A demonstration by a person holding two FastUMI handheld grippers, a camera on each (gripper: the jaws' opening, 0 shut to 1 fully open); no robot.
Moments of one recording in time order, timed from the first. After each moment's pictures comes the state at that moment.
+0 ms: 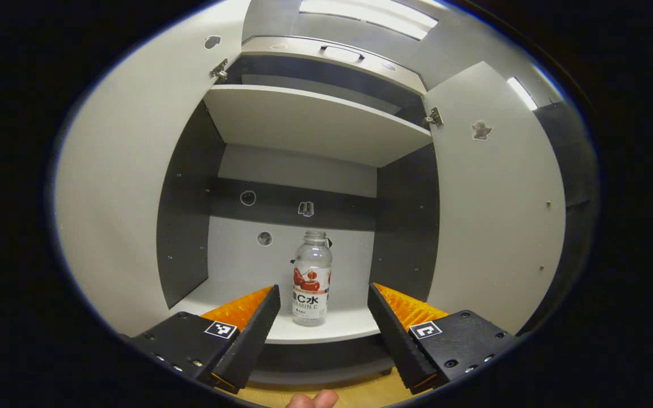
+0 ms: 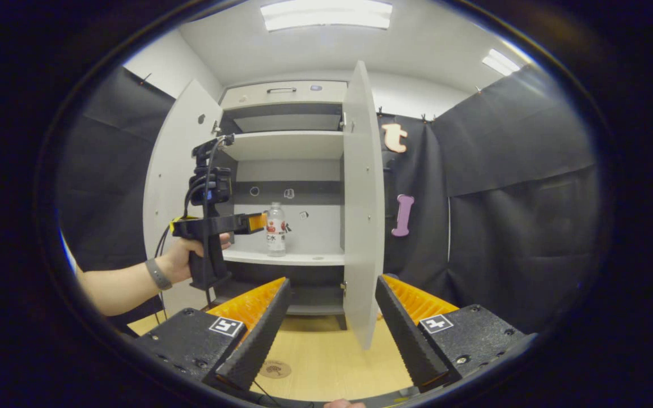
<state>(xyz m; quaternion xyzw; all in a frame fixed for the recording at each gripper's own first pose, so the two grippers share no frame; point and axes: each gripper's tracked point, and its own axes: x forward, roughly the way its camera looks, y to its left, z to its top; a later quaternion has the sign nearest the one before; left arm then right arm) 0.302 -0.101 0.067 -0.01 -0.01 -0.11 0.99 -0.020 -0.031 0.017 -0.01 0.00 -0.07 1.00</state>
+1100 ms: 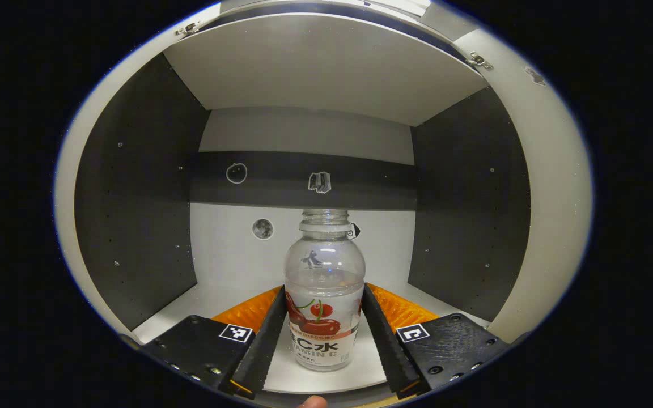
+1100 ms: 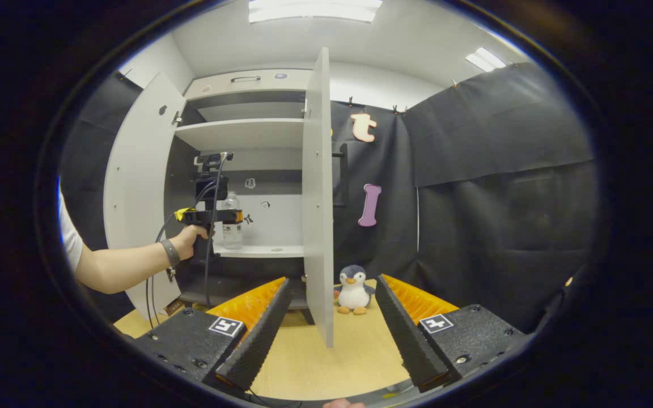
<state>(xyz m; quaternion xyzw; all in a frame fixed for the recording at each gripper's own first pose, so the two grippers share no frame) 0.415 -0.104 0.039 0.01 0.02 -0.07 1.00 -0.011 -0.081 0.013 -0.01 0.02 -0.13 0.99</state>
